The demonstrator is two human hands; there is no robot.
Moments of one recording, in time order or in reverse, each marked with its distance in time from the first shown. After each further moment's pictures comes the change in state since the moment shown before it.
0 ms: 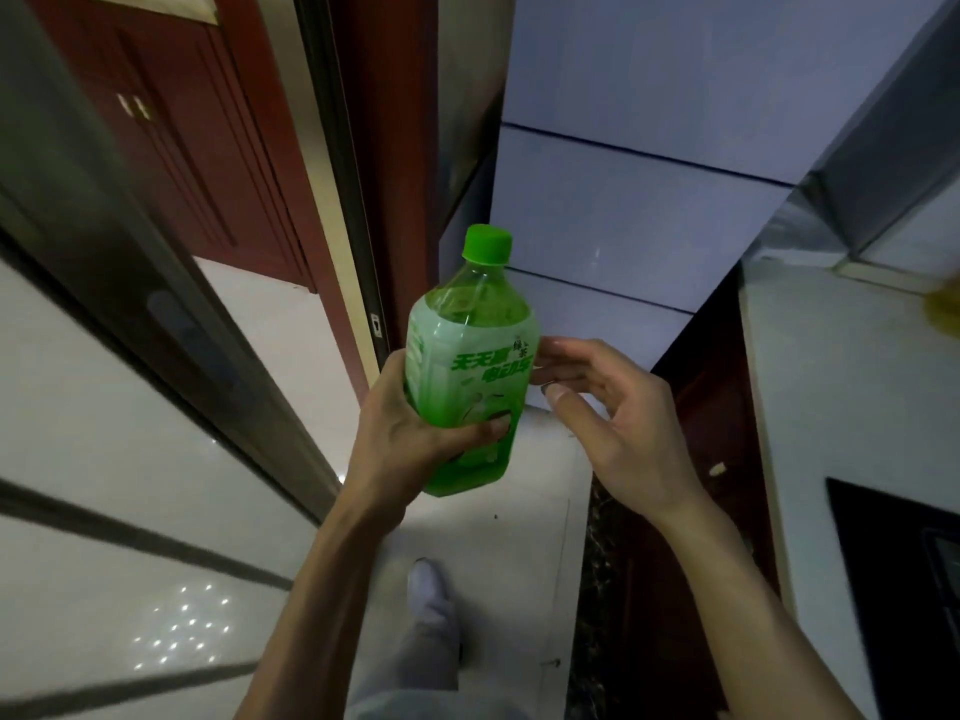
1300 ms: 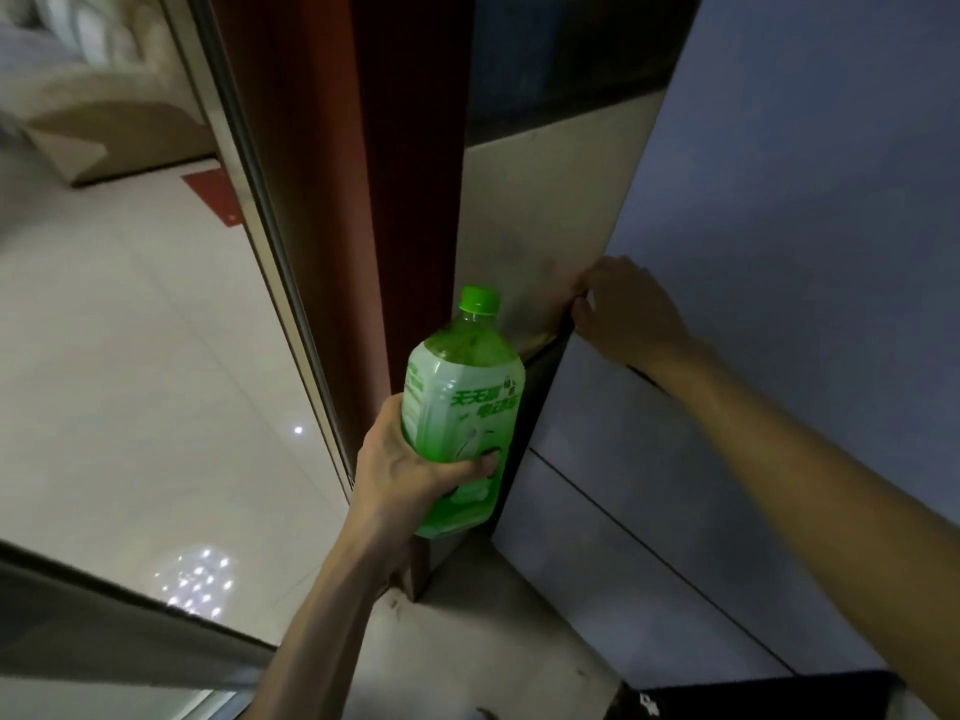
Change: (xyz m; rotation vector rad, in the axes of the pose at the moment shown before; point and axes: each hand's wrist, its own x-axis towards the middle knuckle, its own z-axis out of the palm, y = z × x) left_hand 0.327 0.044 0.097 -0.095 0.561 -0.122; right_hand 0.552 0.152 -0.065 -0.876 -0.369 -0.448
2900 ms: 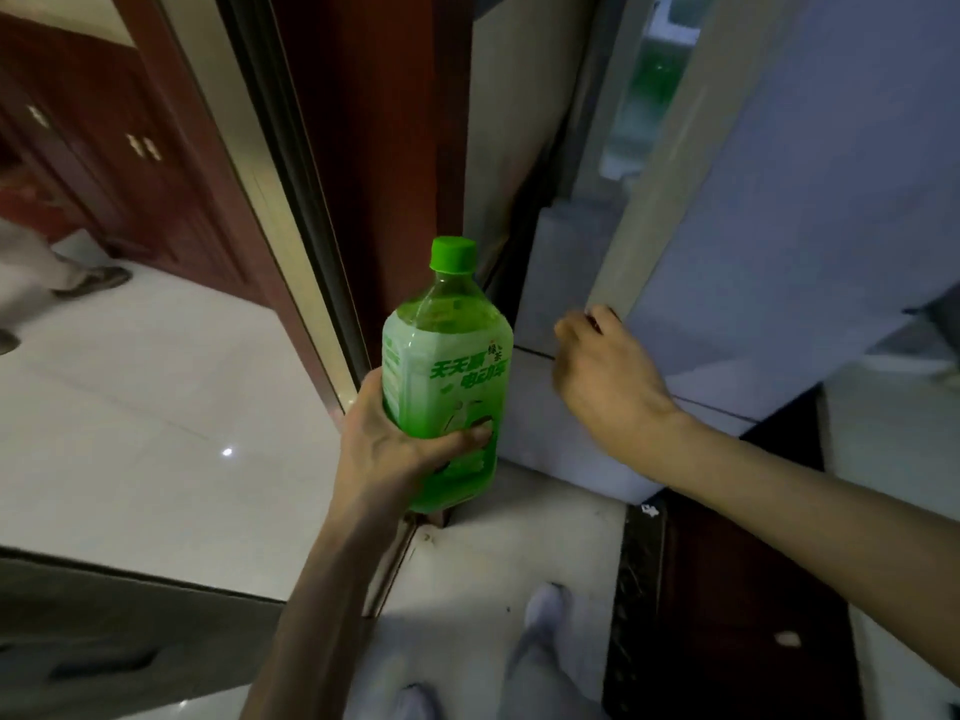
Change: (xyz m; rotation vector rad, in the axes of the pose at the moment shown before) left_hand -0.017 -0.018 -0.145 0.036 -0.402 0.031; right_hand -0.164 -0.206 0.024 -0.547 -0.289 0.156
